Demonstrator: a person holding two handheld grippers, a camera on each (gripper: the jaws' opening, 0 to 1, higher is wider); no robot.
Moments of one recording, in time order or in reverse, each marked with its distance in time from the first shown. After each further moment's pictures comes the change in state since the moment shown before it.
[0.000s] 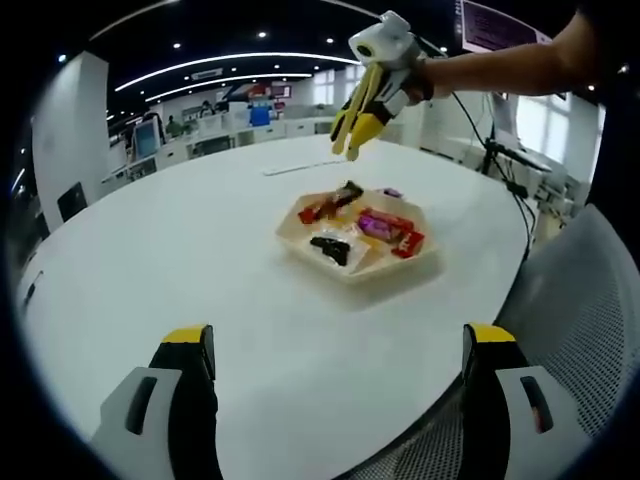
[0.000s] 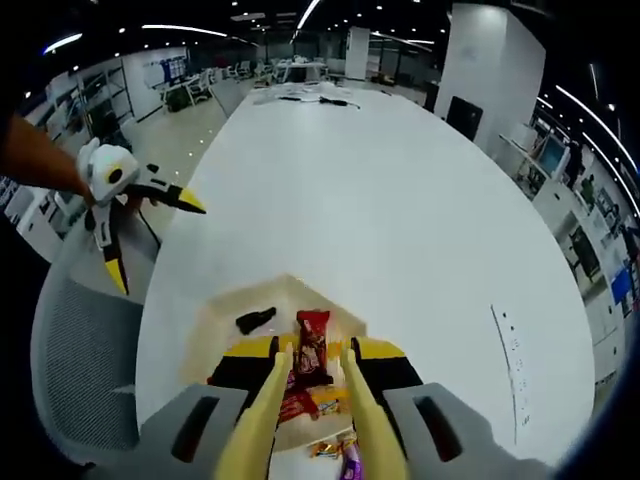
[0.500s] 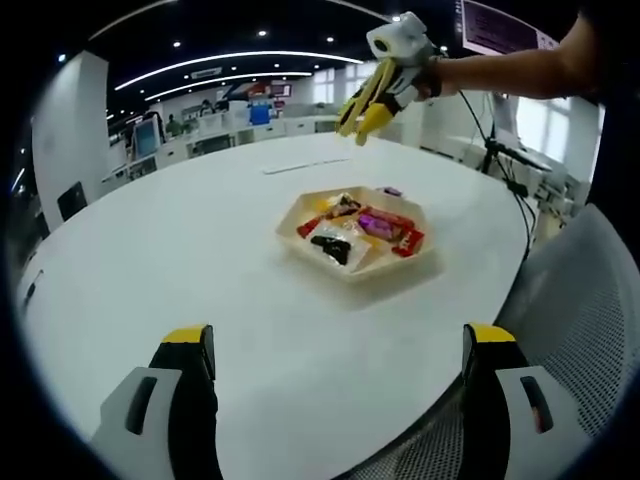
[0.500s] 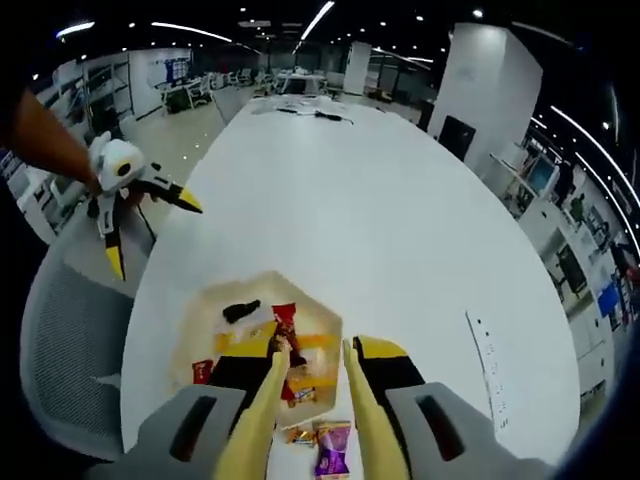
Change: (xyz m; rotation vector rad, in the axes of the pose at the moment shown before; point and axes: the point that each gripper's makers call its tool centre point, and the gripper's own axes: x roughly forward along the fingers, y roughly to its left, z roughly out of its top) left arm 0.000 0.002 -0.001 -0.004 0.005 0.004; right arm -0.036 -0.015 -0.011 -0.053 -0.062 -0.076
